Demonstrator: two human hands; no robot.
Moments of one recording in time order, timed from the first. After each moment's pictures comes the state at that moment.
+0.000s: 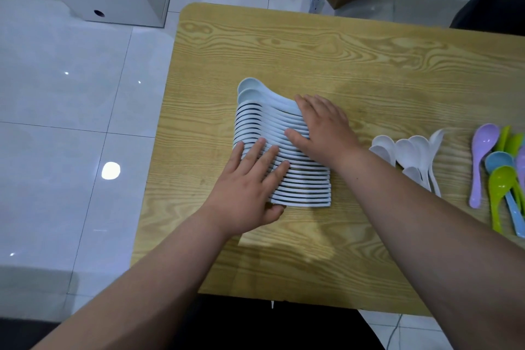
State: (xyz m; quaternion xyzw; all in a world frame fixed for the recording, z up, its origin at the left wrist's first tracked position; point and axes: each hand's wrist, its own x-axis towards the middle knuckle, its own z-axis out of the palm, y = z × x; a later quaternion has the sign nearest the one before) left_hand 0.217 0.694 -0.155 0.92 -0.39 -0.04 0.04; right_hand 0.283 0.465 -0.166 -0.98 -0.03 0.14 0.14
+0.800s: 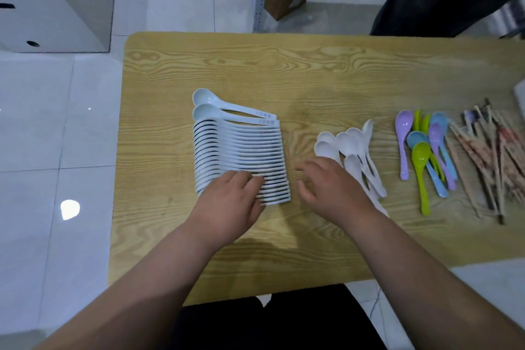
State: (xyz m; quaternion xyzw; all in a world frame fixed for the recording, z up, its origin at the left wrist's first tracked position) left_hand 0.210 0.668 -0.119 0.90 -0.40 -0.08 0.16; right_hand 0.150 0.433 -0.098 -0.97 0.04 0.11 0.20
